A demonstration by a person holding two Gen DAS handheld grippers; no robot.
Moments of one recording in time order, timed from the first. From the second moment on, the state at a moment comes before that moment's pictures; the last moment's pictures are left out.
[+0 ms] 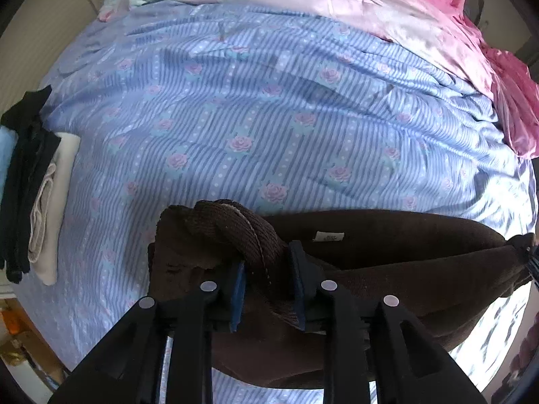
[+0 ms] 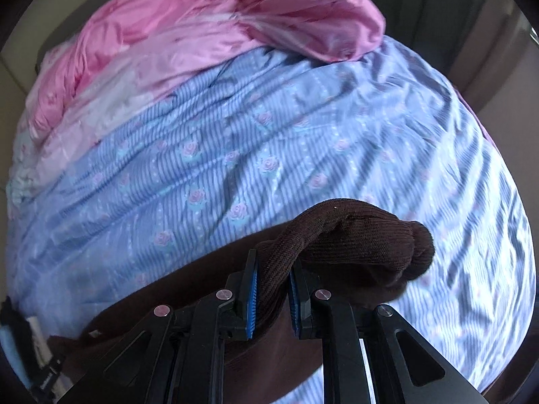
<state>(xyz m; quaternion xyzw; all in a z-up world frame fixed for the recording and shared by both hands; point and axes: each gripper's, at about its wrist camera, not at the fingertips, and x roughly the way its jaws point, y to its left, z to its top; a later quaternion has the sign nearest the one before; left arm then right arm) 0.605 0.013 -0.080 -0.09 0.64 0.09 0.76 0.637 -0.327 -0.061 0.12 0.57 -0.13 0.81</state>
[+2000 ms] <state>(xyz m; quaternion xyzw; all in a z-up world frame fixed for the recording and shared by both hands) 0.602 -0.100 -0.072 0.05 0.57 -0.06 0.82 0.576 -0.421 -0.089 0.08 0.59 -0.19 0.78</state>
